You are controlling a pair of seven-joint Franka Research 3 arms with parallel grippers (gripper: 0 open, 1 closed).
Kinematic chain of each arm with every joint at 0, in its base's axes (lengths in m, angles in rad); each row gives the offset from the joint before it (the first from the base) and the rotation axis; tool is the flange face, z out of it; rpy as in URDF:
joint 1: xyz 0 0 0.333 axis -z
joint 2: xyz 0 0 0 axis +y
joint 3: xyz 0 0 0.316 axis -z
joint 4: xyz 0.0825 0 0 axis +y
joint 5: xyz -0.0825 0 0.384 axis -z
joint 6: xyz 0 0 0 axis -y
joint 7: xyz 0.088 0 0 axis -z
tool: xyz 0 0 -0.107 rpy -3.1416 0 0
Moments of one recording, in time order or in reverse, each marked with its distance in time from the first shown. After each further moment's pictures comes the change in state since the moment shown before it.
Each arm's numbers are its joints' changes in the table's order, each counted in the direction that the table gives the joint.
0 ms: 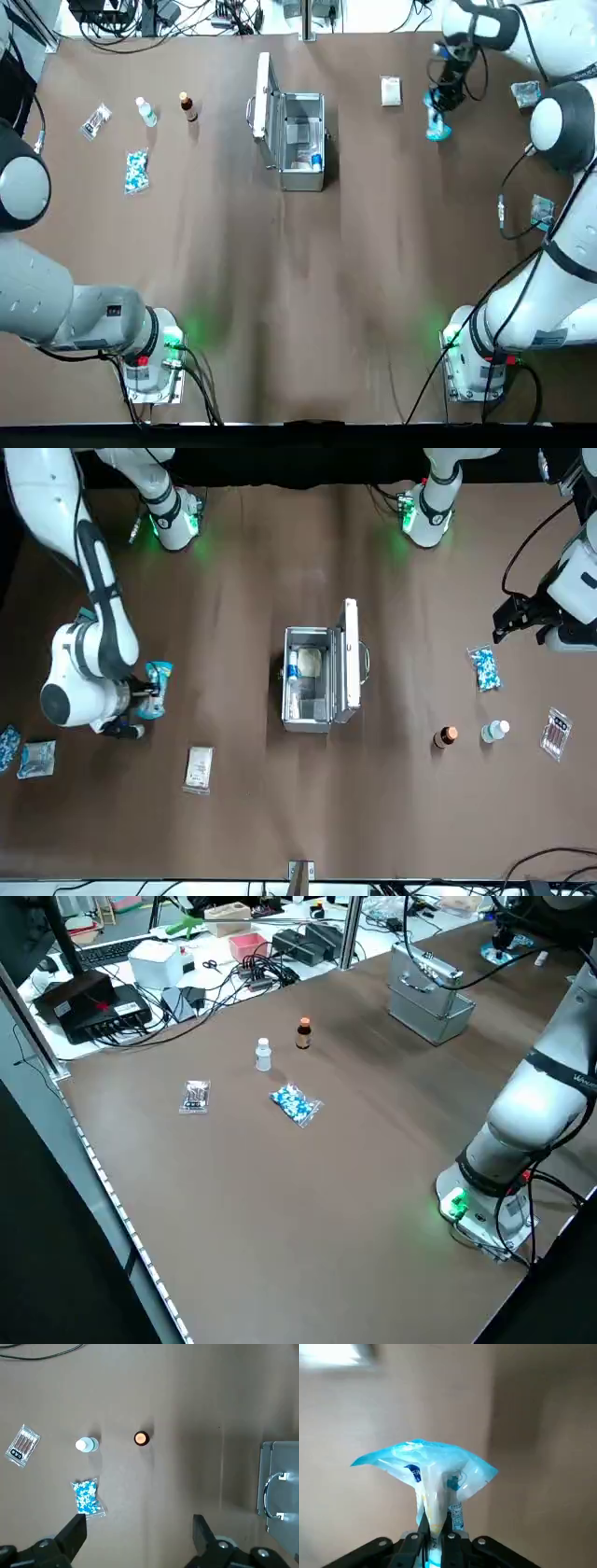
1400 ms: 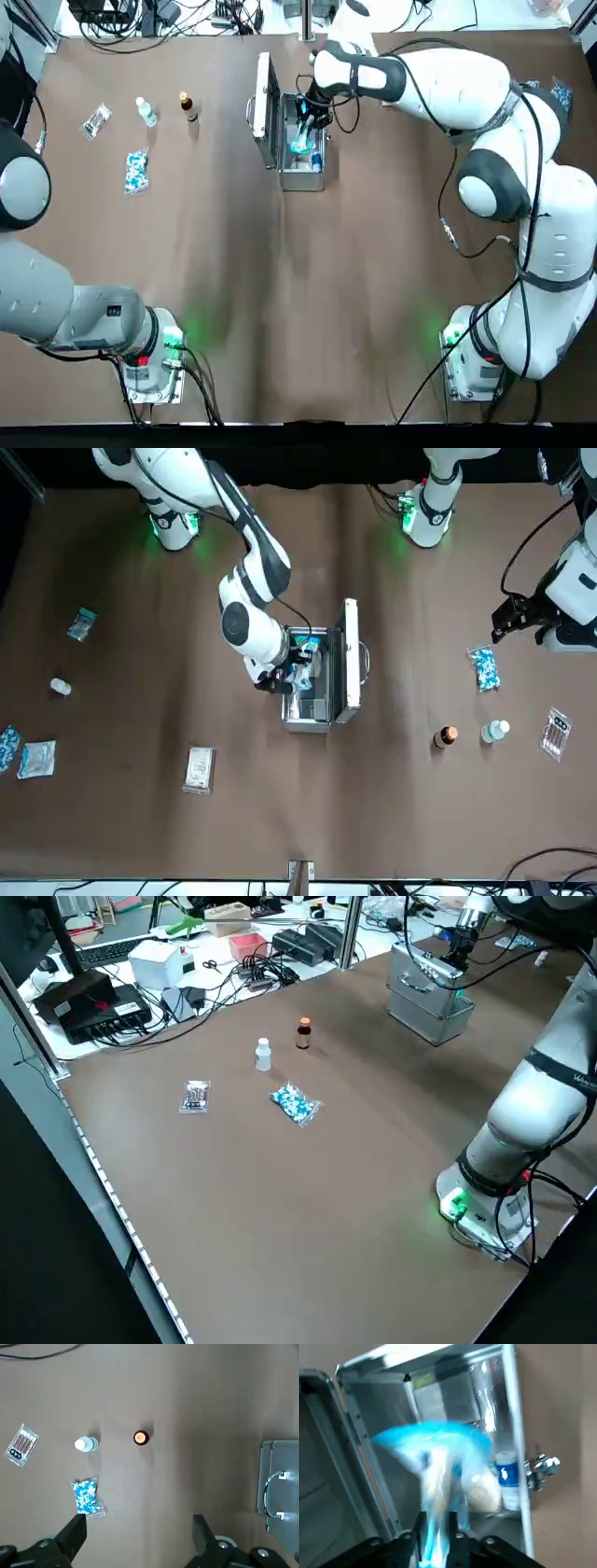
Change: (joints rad) left arm 0.001 0.001 0.001 0.003 0.000 0.000 0.000; right arm -0.619 0.139 -0.009 -0.183 -0.371 0.376 0.509
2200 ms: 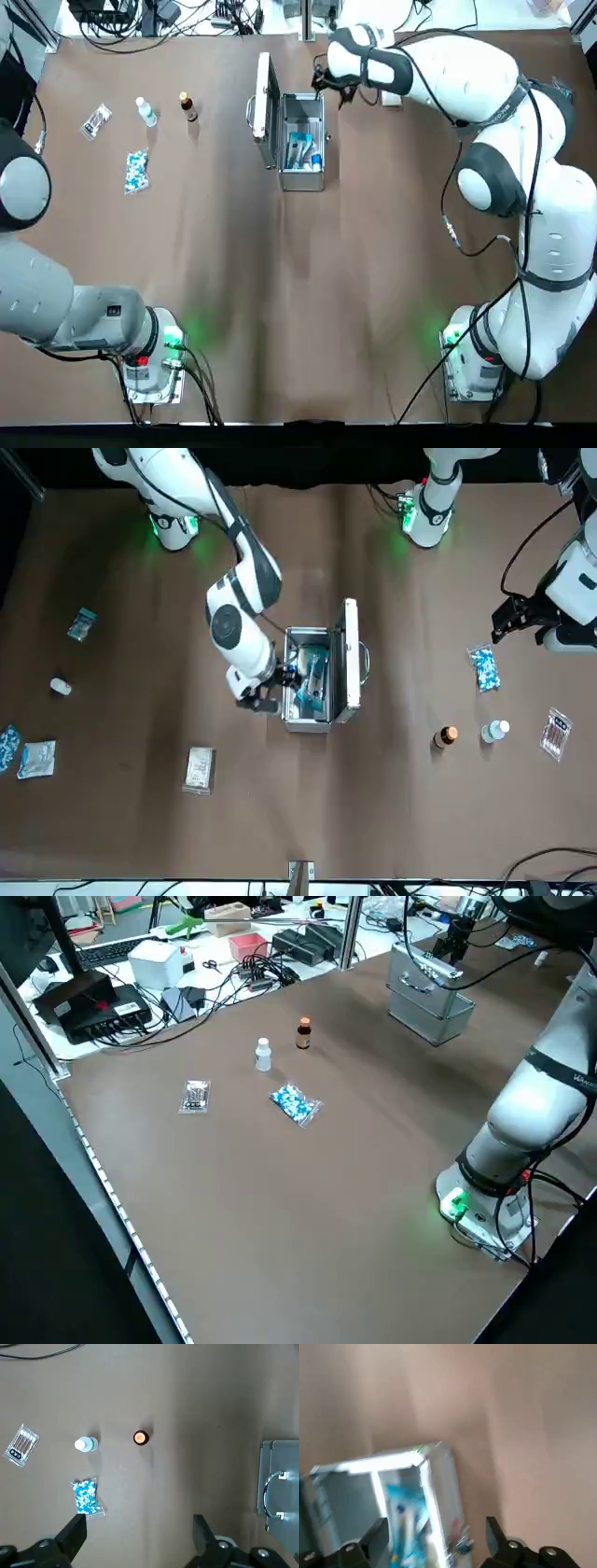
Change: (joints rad) left arm 0.000 0.000 0.000 0.000 0.000 0.000 0.000; right arm 0.014 0.001 0.118 -0.041 0.197 -0.011 0.009
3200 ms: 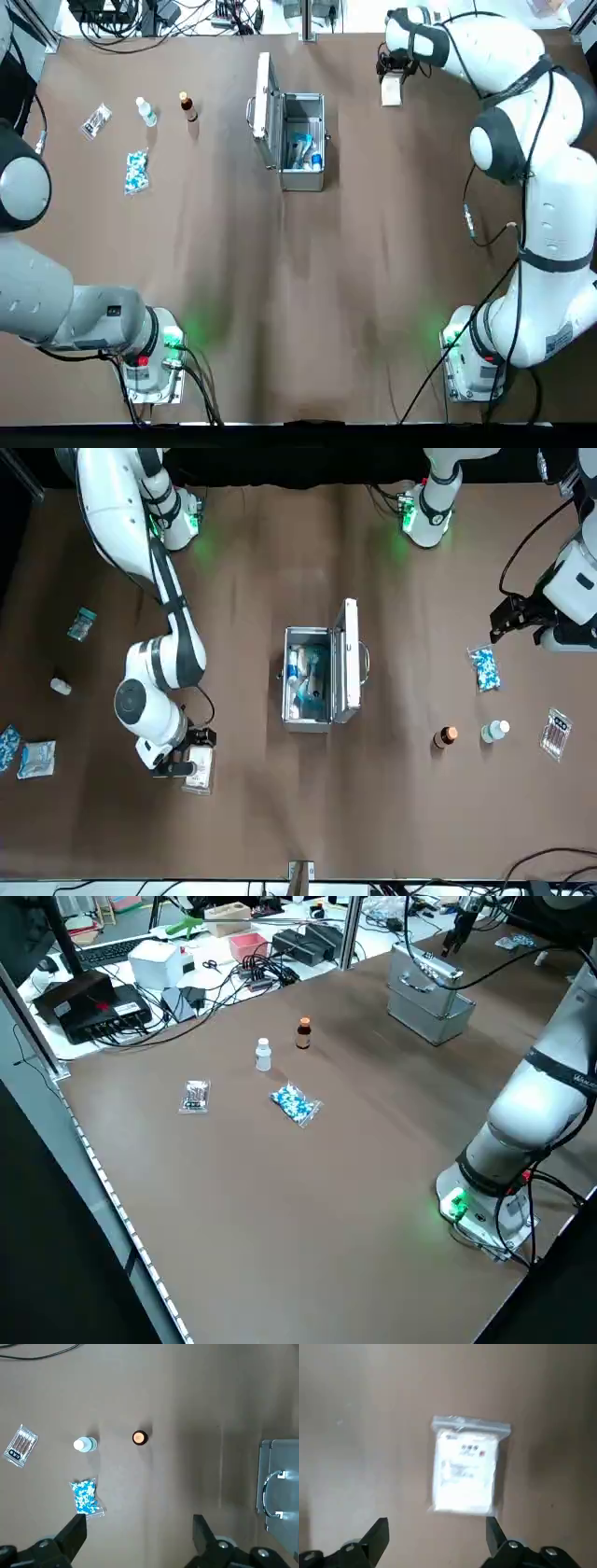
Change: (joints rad) left arm 0.001 0.000 0.004 0.000 0.000 0.000 0.000; right arm 0.278 0.108 0.086 -0.007 0.097 0.048 -0.501
